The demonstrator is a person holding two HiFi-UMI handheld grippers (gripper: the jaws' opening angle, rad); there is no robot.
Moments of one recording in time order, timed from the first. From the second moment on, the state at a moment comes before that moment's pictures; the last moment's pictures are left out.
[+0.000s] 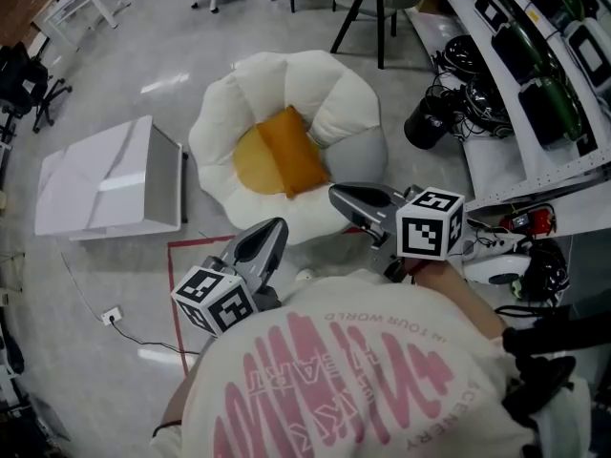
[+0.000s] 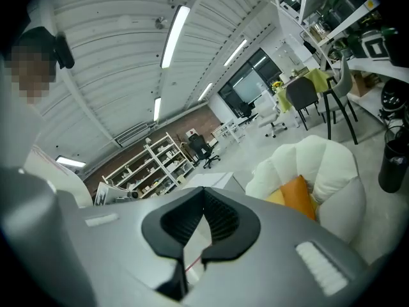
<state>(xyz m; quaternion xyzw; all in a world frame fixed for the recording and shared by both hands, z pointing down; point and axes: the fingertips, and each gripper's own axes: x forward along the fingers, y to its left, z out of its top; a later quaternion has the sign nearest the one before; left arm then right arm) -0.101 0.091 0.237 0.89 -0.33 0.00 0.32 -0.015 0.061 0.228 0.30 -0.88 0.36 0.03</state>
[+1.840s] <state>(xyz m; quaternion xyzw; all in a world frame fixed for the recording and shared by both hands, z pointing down) -0.046 -0.070 0.280 0.79 -0.47 -0.03 0.39 0.031 -0.141 0.298 0.17 -0.88 0.42 0.14</state>
